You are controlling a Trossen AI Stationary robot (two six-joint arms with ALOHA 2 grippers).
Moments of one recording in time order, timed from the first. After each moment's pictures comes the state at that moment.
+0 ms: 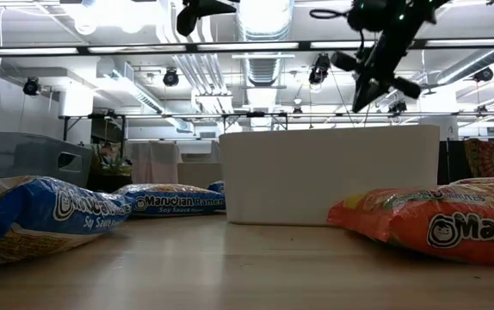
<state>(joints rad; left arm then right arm) 0.44 1.36 1.44 -0.26 0.13 -0.38 -0.66 1.22 1.07 -0.70 0.18 0.78</state>
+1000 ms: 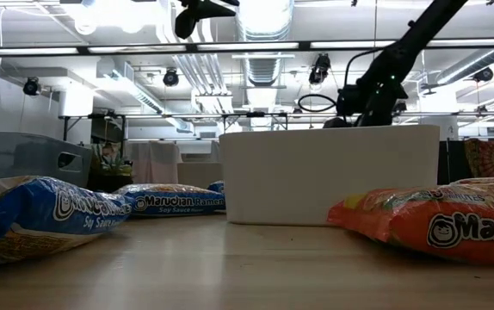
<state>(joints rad) 0.43 1.36 1.44 -0.30 0.13 -0.42 -0.95 1.67 1.07 -0.64 -0.37 0.50</state>
